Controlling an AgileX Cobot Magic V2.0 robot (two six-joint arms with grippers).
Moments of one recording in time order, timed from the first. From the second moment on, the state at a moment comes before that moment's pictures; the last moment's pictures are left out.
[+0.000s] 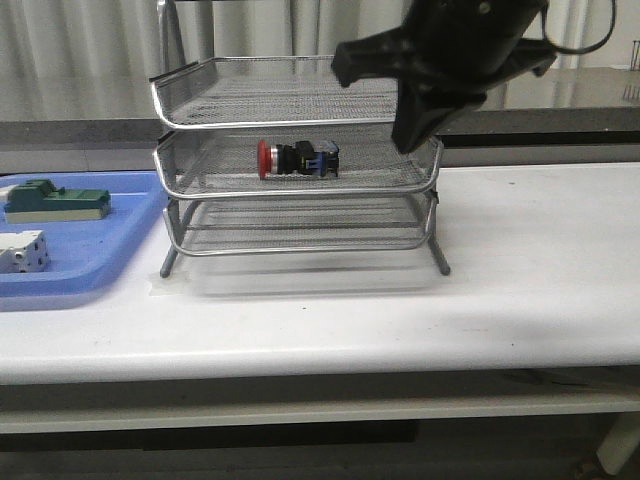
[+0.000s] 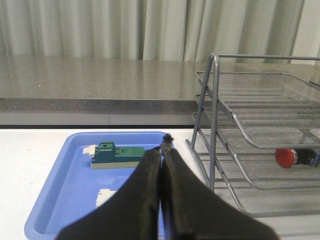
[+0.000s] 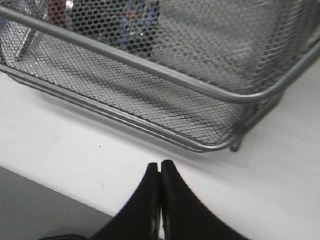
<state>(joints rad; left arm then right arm) -0.15 0.41 -0.23 -0.50 -0.09 0.43 0.51 1.62 -1.24 -0.11 0.53 0.19</state>
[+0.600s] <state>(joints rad) -0.15 0.41 -0.23 -0.50 -0.09 0.43 0.25 1.11 -0.94 -0.15 0.47 0.19</state>
